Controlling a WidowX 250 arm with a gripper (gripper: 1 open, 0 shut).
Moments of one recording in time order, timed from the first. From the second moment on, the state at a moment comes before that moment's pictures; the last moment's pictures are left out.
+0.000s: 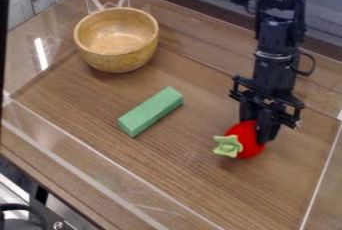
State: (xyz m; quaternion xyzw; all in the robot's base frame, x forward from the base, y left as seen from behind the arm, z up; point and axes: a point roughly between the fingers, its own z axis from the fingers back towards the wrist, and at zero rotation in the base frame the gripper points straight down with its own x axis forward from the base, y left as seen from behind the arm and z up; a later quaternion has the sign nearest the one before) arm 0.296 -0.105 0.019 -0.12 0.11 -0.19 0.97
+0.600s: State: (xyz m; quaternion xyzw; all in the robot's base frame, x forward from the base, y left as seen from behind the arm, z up) arm 0.293 -0.111 0.020 -0.12 0.12 -0.20 0.97
